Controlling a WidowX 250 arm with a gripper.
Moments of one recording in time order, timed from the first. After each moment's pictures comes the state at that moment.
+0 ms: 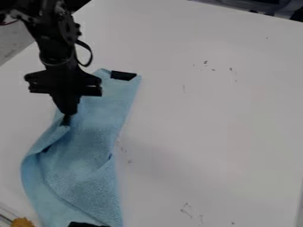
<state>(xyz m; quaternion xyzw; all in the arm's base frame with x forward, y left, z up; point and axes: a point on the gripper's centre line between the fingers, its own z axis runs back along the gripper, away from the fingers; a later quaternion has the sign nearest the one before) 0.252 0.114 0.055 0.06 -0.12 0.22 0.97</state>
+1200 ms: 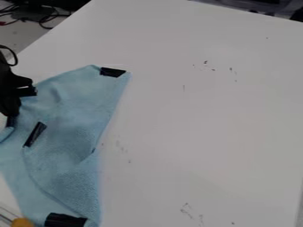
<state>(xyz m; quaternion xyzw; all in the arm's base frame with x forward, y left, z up) 0.223 0.222 0.023 0.05 -0.11 0.27 0.95</state>
